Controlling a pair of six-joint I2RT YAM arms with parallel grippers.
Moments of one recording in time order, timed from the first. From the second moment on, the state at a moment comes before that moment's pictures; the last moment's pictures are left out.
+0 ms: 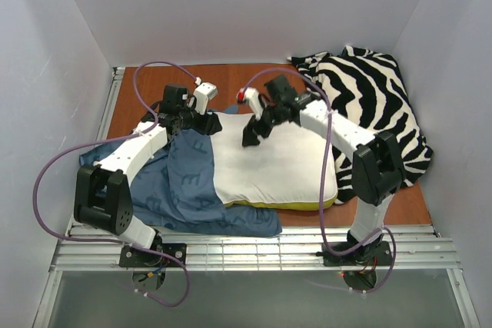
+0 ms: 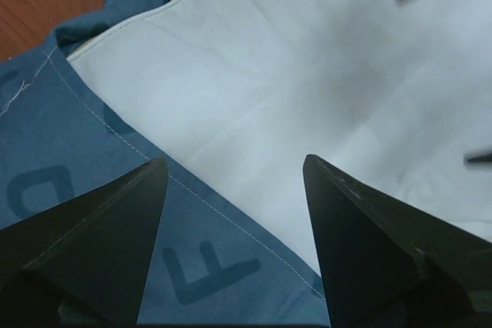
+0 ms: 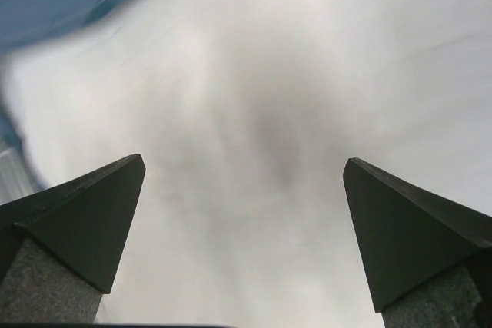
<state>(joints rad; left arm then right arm) -0.30 1.49 1.13 -0.36 0.39 0.16 0.67 1.79 1.44 -0.65 -0.55 -0.36</state>
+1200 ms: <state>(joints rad) -0.27 2.06 1.52 -0.42 0.25 0.09 0.70 2.15 1.58 -0.41 -0.33 -0.68</state>
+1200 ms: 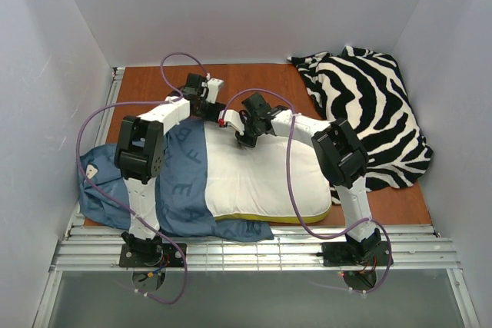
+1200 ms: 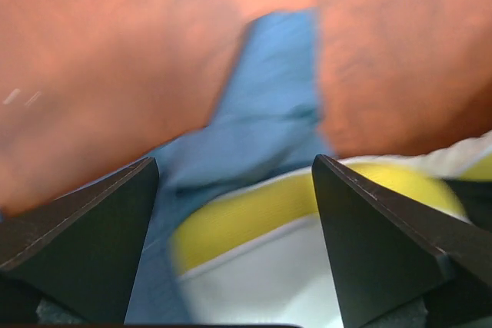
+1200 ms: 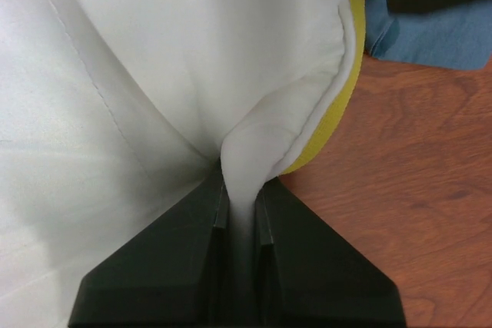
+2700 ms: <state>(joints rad) -0.35 2.21 1.72 -0.41 0.64 -0.13 0.56 2.13 1.68 -0.71 -0.52 -0.65</state>
